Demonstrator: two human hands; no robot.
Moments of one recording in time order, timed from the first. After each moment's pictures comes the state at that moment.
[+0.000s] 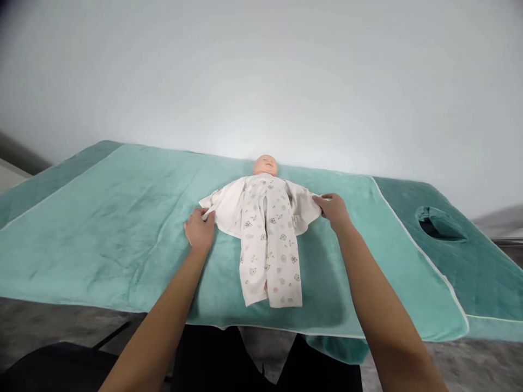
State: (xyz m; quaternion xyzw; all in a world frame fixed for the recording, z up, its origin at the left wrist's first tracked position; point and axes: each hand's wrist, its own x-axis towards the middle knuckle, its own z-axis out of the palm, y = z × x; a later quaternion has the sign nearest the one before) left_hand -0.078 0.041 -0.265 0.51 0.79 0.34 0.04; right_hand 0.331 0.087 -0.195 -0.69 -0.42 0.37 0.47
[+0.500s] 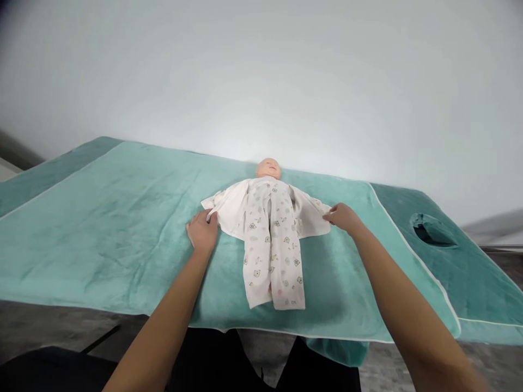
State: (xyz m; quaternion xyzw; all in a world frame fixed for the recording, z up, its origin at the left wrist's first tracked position) left_hand -0.077 0.038 -0.264 0.54 0.77 0.35 0.02; right_hand 0.359 0.083 -0.173 -0.79 -0.54 0.25 0.15
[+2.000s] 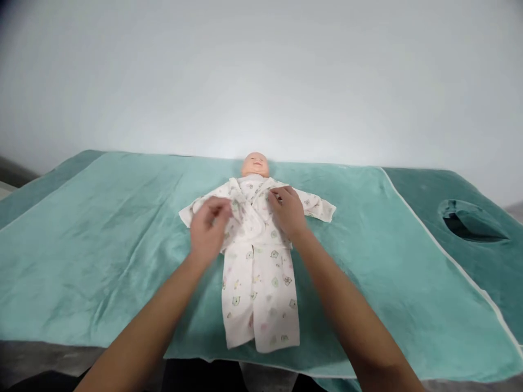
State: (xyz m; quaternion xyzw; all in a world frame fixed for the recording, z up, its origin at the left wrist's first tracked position) left_hand 0.022 0.036 -0.167 0.74 0.47 0.45 0.16; right_hand 0.222 0.084 -0.180 -0.58 -0.65 0.22 0.43
